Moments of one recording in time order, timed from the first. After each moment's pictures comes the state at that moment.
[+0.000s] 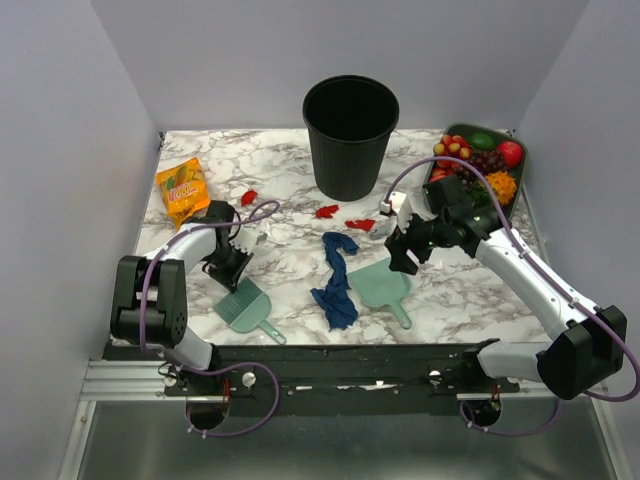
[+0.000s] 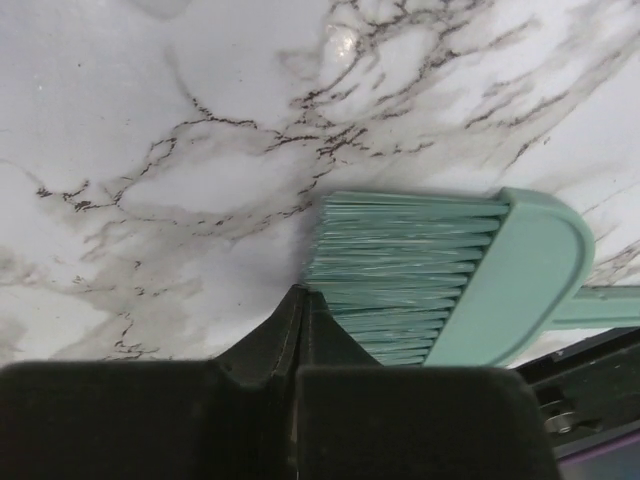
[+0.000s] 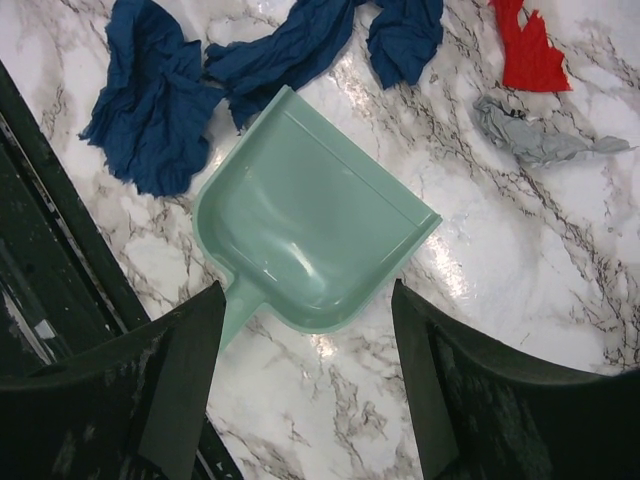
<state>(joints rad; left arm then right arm) -0.10 1.56 0.88 -0.81 0.20 0.44 0.44 1.27 1.10 -0.81 -0.46 -0.52</state>
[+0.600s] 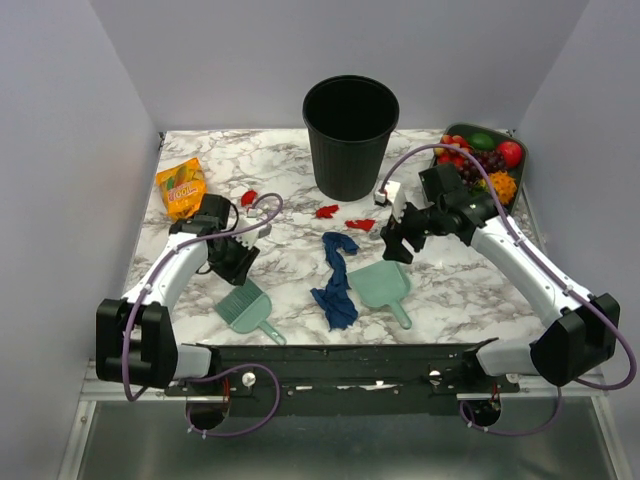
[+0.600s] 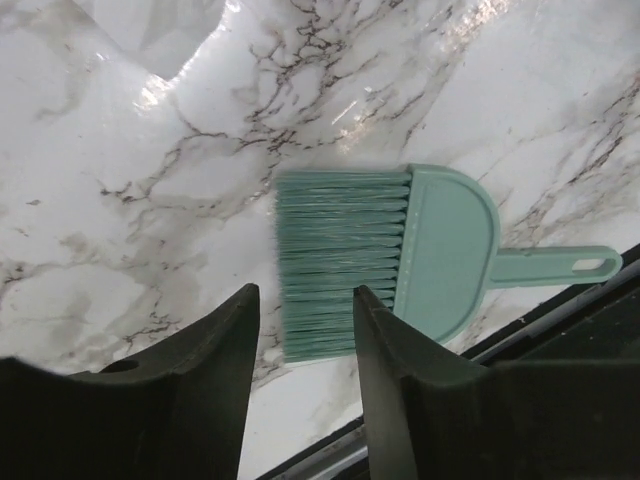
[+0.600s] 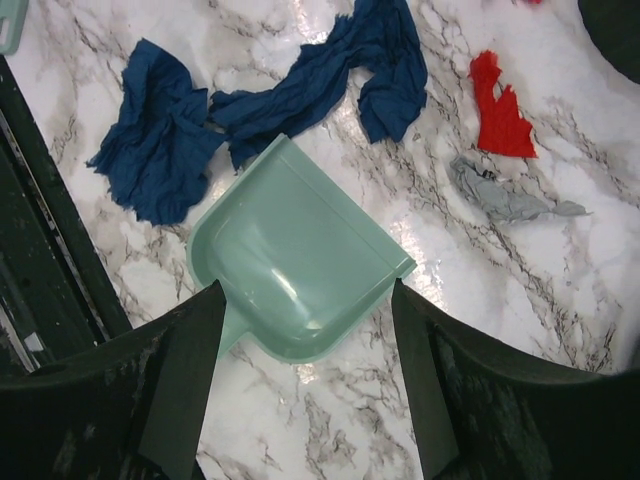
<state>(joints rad) -0.14 1.30 0.90 -0.85 0.27 0.50 0.44 1.34 1.19 -0.81 -0.51 -0.58</state>
